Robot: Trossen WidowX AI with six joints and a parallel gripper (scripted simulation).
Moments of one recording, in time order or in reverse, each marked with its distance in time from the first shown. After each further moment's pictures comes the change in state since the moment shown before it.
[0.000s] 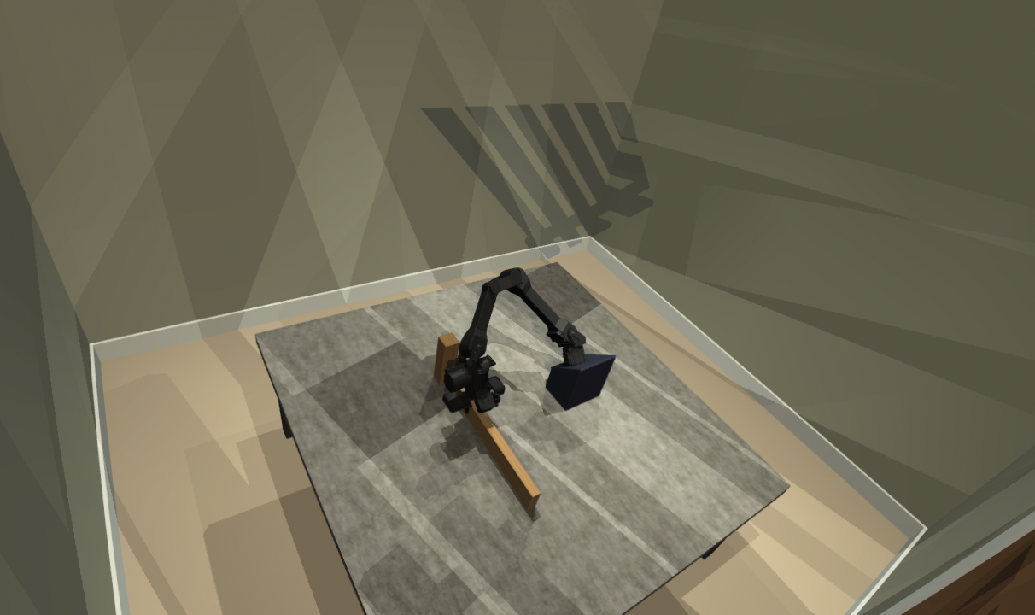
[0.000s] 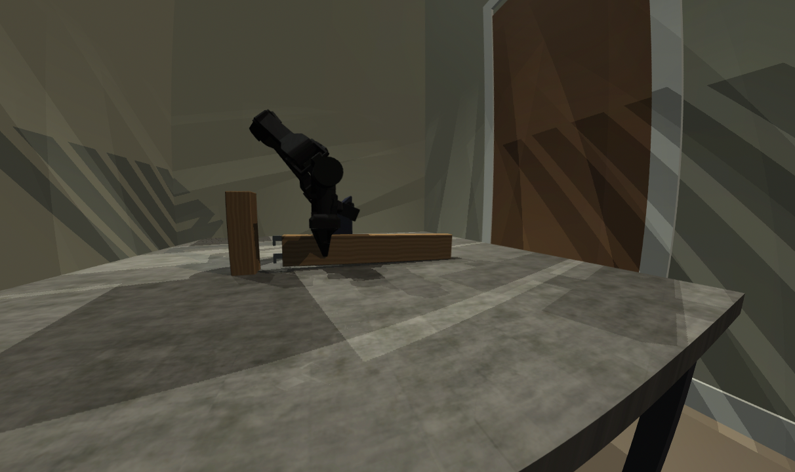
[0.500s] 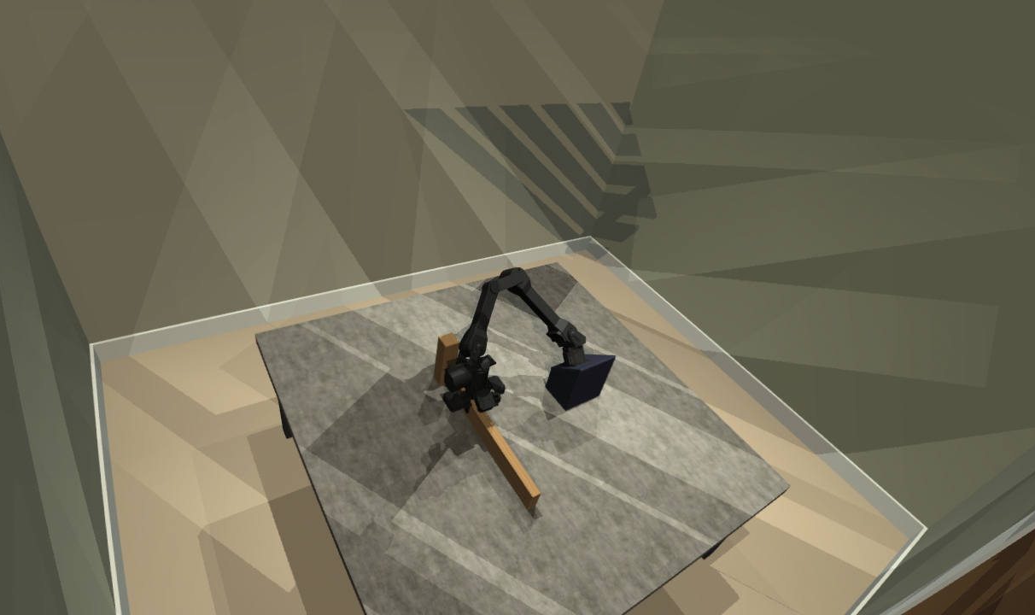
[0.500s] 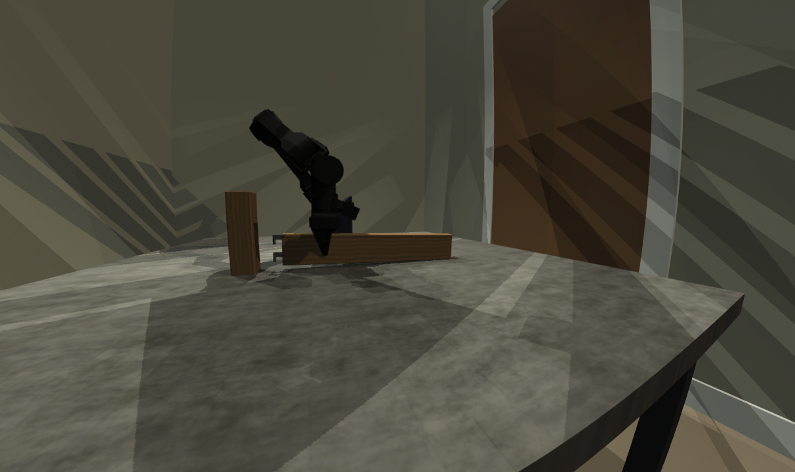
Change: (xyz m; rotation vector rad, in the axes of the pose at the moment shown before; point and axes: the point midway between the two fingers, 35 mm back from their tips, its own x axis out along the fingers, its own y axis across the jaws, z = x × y) arm -0.002 0.000 0.000 -0.001 0.000 0.000
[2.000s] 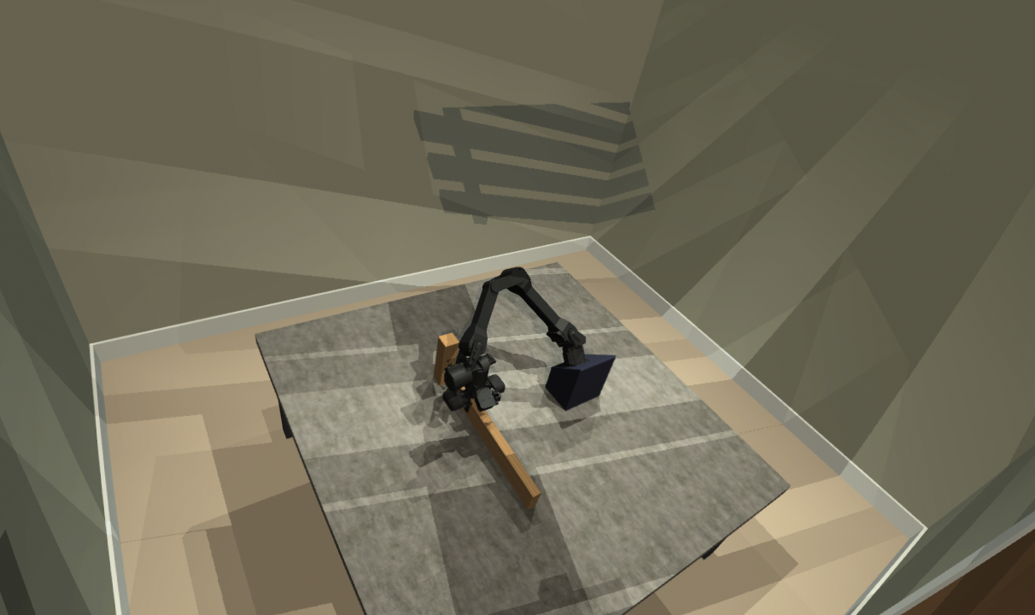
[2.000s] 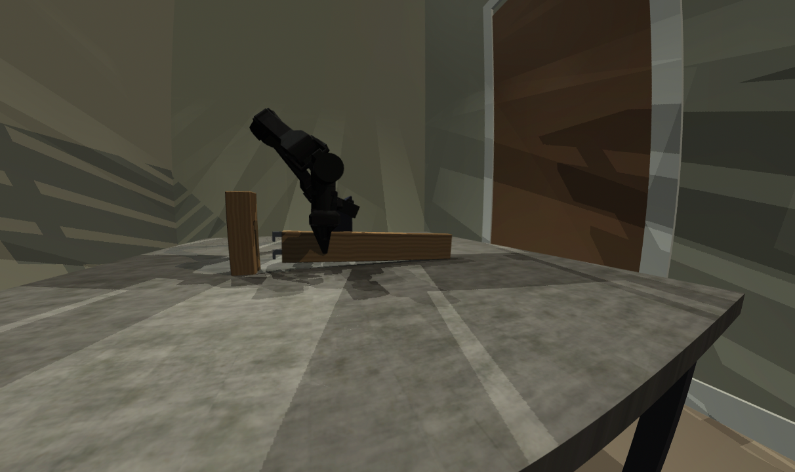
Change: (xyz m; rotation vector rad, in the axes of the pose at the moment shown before) arm -0.005 -0.001 -0.001 -0.004 0.000 -0.001
